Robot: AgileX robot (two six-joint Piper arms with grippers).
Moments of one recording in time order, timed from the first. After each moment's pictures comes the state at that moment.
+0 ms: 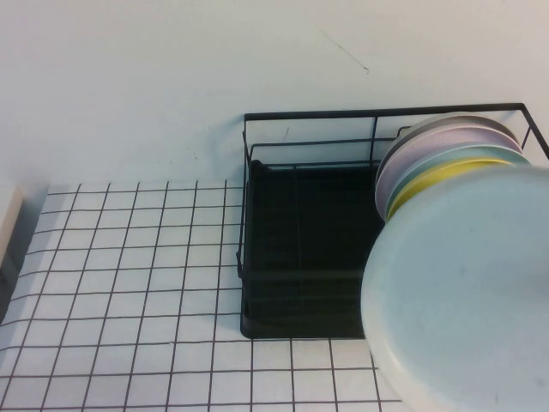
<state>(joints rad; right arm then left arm) 0.02 0.95 -1.09 0.62 1.21 -0.69 0.08 -0.01 0.02 -0.15 0.37 0.01</state>
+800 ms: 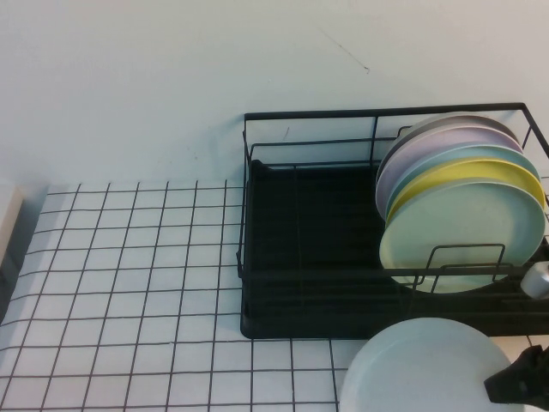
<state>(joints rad) 0.02 1.45 -0.59 0.93 0.77 -1.02 0.08 -0.01 0.02 -0.15 0.37 0.01</state>
